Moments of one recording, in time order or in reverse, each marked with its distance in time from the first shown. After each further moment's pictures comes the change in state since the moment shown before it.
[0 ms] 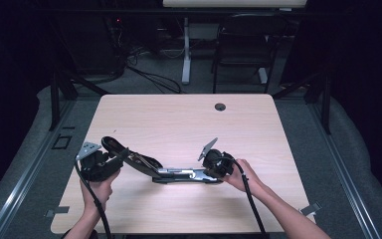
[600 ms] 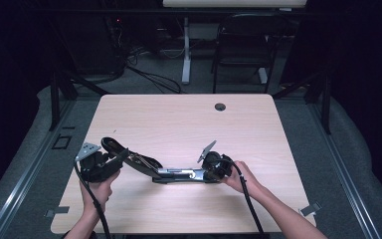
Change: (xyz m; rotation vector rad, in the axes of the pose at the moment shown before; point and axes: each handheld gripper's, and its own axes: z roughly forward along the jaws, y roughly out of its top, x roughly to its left) left arm 0.000 -0.001 -0.002 0.002 -0.006 0.001; right arm -0.001 -0.005 0.016 0.016 -0.007 0.026
